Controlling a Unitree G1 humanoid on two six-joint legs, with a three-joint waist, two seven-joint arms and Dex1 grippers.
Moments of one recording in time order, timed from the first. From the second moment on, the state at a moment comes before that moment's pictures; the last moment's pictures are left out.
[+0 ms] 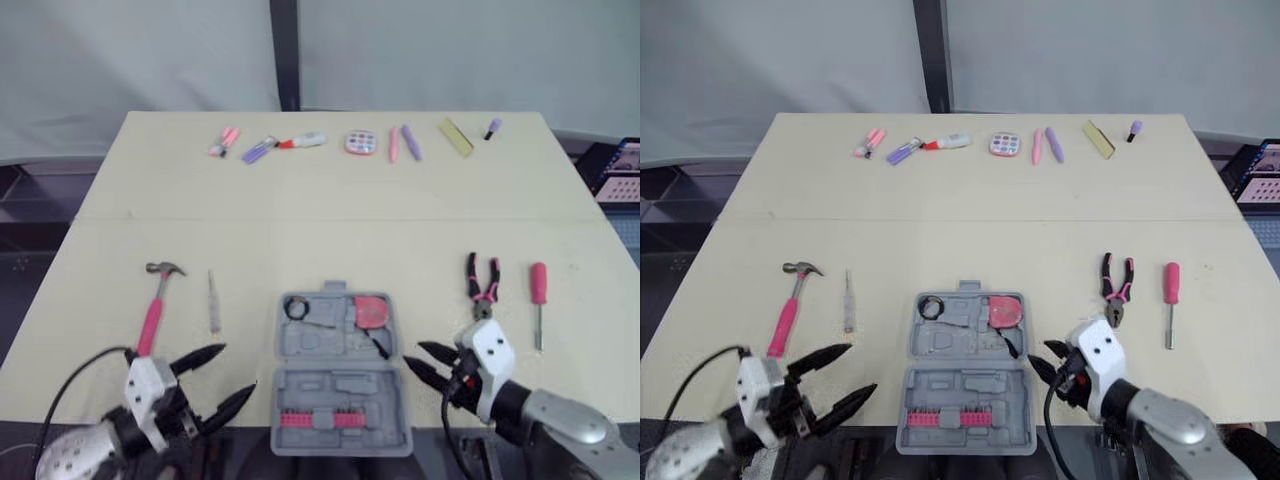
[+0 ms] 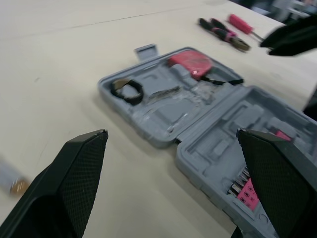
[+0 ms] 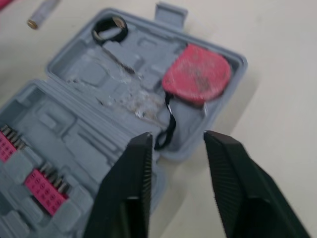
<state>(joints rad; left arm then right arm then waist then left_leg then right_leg) 0.62 0.42 0.26 -0.50 -0.47 0.08 -0.76 0.40 -0.51 -0.16 -0.84 0.42 0.80 0.53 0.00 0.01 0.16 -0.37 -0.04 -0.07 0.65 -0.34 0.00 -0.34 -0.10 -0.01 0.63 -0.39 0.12</state>
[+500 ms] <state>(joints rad) 0.66 0.43 0.28 -0.34 -0.43 -0.11 -0.83 0.54 -0.54 -0.16 -0.71 0.38 0.59 0.58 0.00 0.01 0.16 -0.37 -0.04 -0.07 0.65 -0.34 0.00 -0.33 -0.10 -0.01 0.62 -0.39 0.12</state>
